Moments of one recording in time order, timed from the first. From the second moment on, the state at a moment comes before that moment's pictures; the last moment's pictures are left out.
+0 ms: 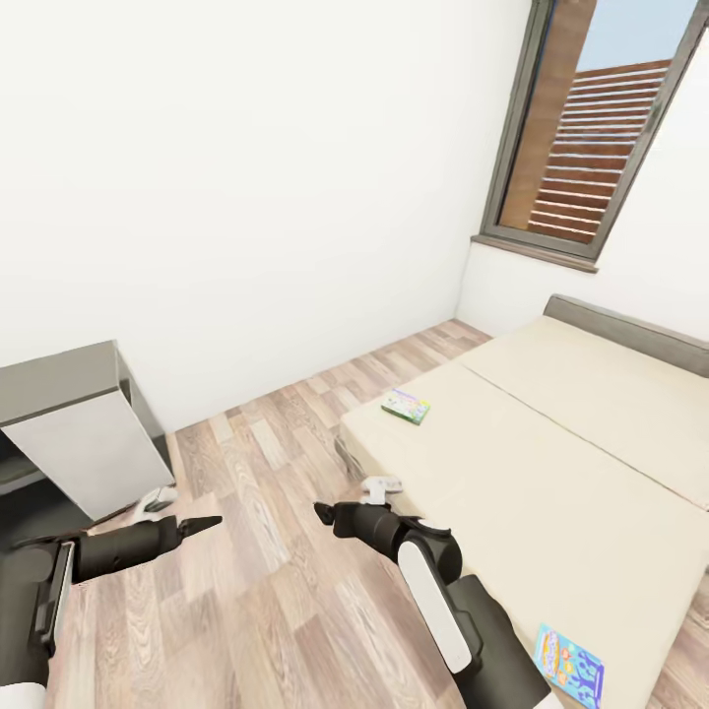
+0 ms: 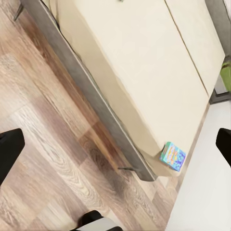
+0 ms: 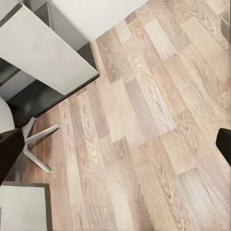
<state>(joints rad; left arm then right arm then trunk) -0.45 0.15 0.52 -1.25 -0.30 0.96 -1.25 -0.42 0.17 0.37 -1.36 -0.48 0.69 -0.08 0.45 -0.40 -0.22</state>
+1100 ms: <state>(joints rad) -0.45 0.15 0.52 -1.25 -0.30 0.96 -1.25 -0.42 0.17 0.36 -1.36 -0.49 0.69 -0.08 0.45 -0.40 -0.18</state>
